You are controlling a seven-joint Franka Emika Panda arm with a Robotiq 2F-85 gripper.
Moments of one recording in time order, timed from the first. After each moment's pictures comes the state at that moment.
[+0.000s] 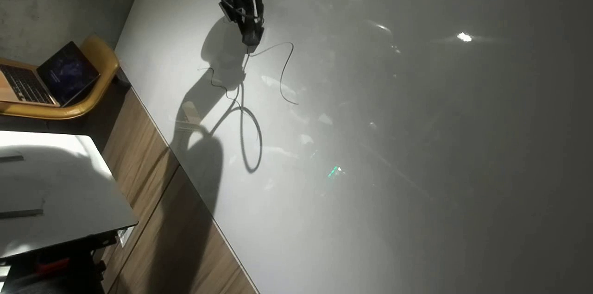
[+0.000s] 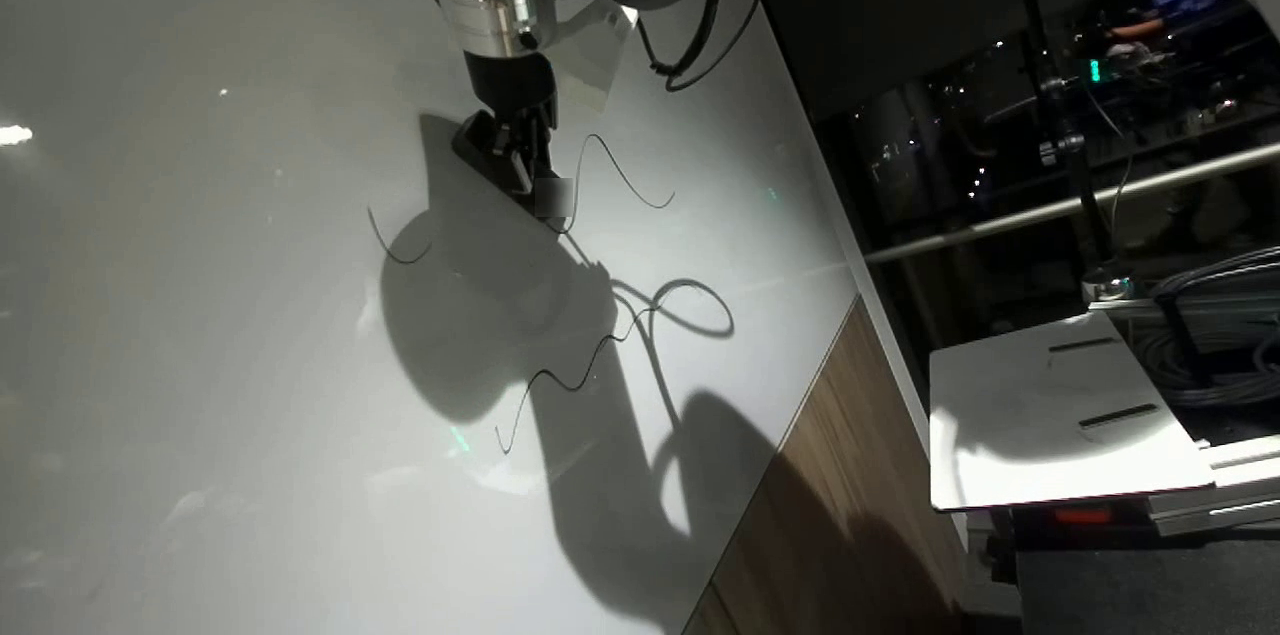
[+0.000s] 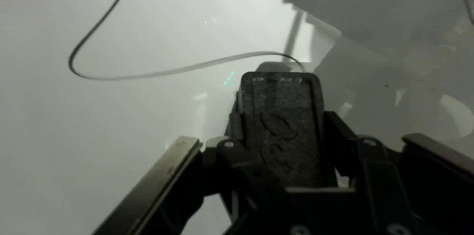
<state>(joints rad) 0.23 -0.01 0.19 -1.90 -0.96 2.27 0.68</state>
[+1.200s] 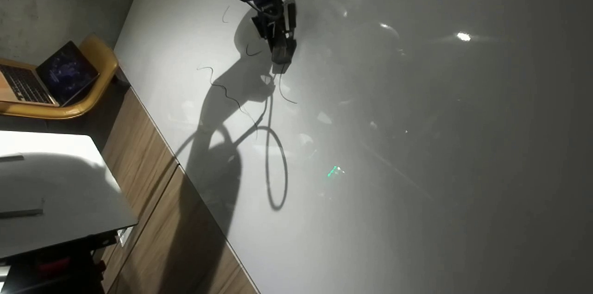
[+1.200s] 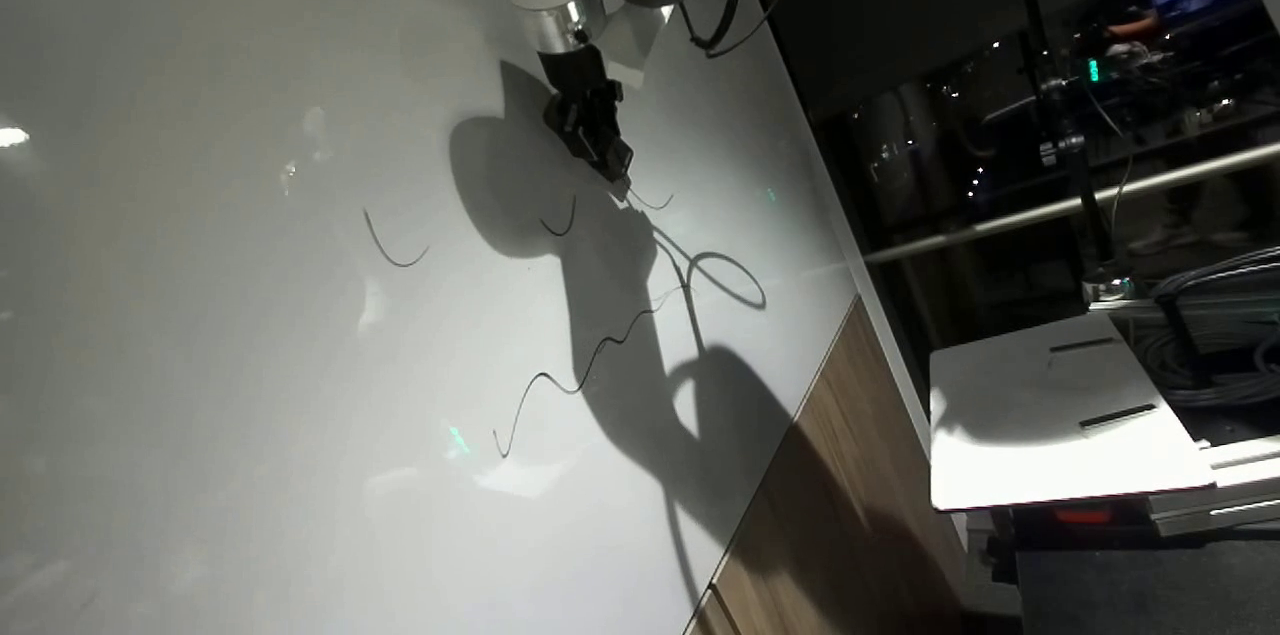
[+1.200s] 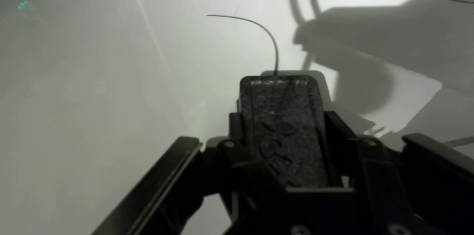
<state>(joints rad) 0.11 -0.03 0.14 -1.88 -0.89 2.16 0.59</state>
